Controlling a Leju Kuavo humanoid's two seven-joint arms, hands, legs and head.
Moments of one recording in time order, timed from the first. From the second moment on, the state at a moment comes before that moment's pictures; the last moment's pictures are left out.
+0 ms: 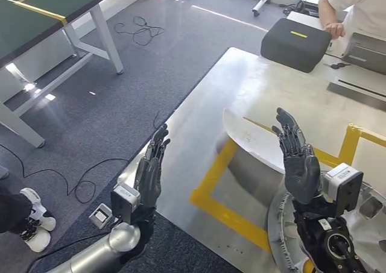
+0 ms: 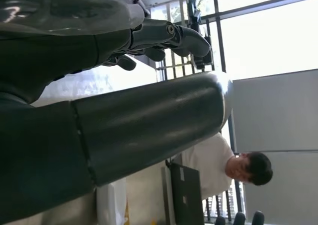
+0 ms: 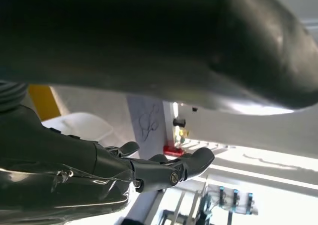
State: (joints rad) left arm -0.16 0.18 -0.67 -1.64 0.10 0.59 -0.49; right arm -0.30 -0.14 0.74 -1.72 -0.35 -0.16 -0.30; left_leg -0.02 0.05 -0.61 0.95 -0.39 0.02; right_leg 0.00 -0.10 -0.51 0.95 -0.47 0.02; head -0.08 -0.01
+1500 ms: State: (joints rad) left arm -0.11 0.16 -0.65 -1.69 0.05 0.57 -0.46; right arm -0.25 -0.20 0.78 -1.86 -0.39 -0.15 -0.30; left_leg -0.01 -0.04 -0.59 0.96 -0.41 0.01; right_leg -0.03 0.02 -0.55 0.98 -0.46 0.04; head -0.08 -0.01
